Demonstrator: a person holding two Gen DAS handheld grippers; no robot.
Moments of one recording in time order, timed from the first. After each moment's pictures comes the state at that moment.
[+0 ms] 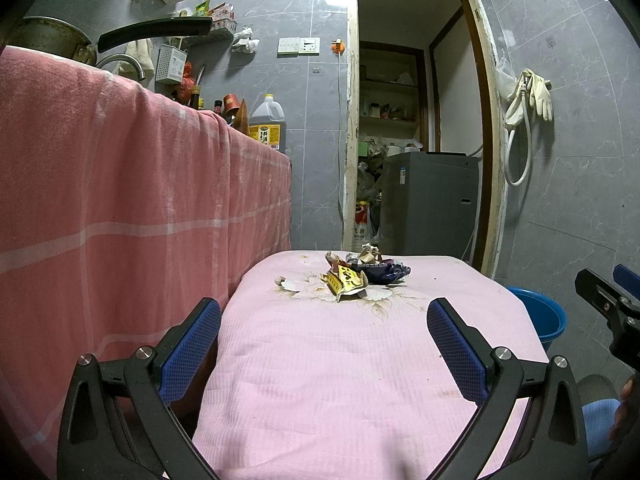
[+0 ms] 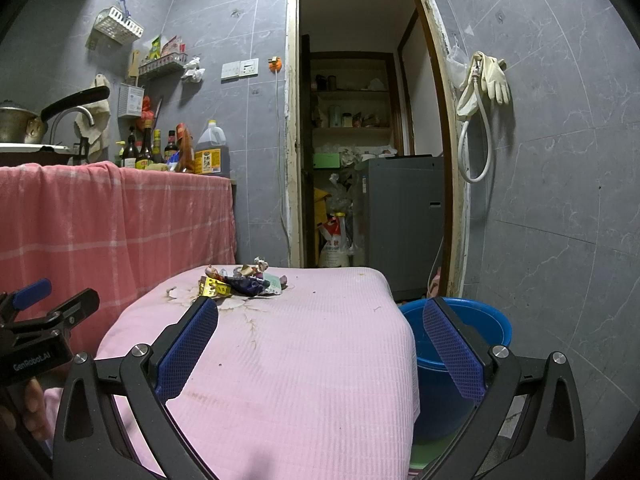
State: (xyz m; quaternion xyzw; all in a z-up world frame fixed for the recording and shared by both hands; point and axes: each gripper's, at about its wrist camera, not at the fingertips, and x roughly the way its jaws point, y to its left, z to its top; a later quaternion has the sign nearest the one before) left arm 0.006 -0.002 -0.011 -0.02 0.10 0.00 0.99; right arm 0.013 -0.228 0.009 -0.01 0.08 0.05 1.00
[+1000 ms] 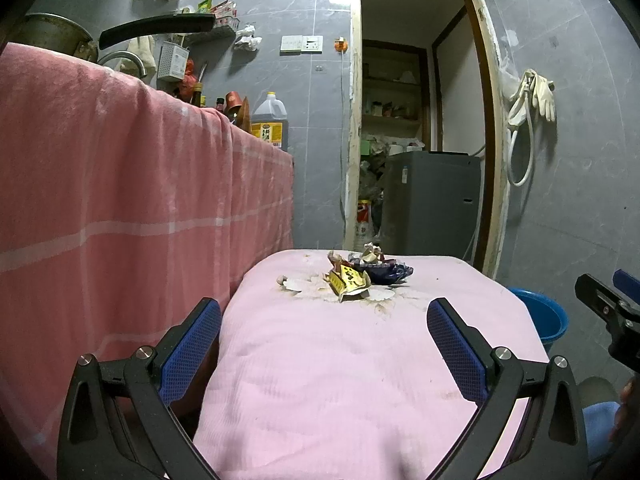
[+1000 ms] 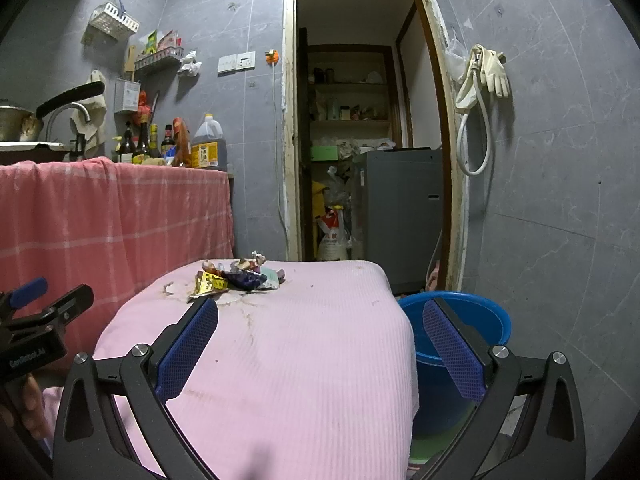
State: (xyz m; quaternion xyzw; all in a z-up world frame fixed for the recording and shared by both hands) left arm 0.008 0.002 -0.010 -0.02 0.10 0.00 0.99; right arm 0.018 -0.232 0.007 0.00 0.09 0.05 0.99
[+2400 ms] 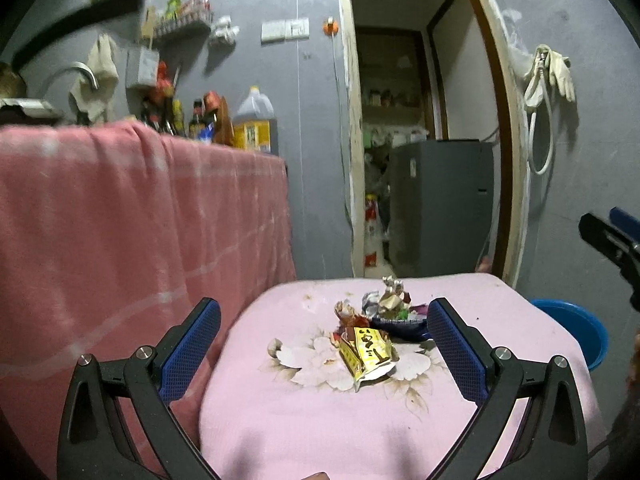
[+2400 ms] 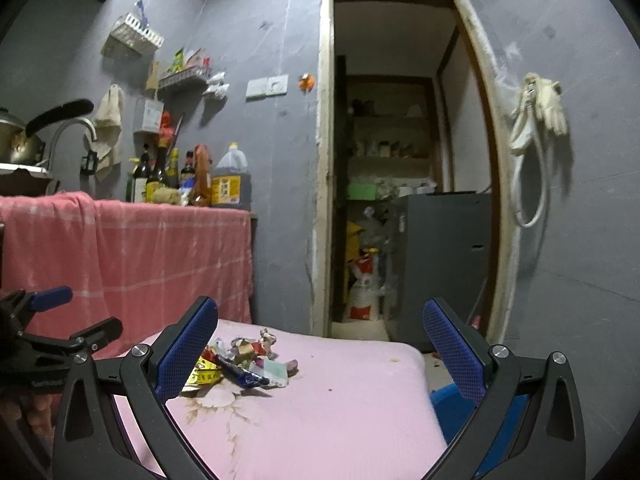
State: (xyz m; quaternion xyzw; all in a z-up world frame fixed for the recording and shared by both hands) left arm 0.145 0.008 0.018 0.01 0.13 0.00 0.99; right arm 0.152 -0.217 0.051 -0.03 0.02 0.13 0.99
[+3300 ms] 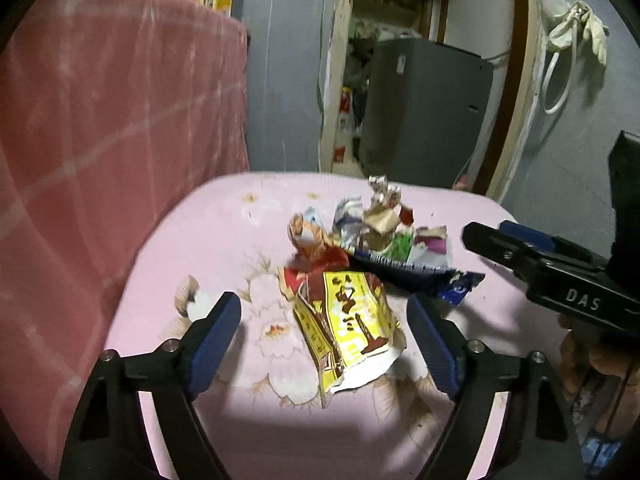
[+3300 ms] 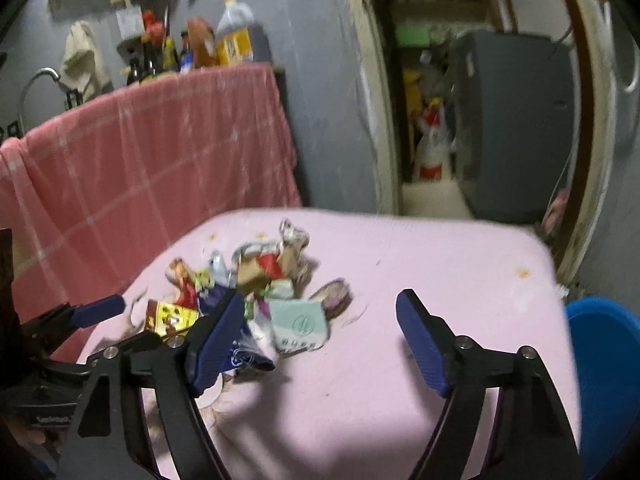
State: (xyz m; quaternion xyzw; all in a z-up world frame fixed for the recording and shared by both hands) left arm 0.251 0.013 -0.026 -0.04 0.34 -0.06 0.94; right arm 0.326 -0.185 -0.024 0.01 0.31 0.24 0.92
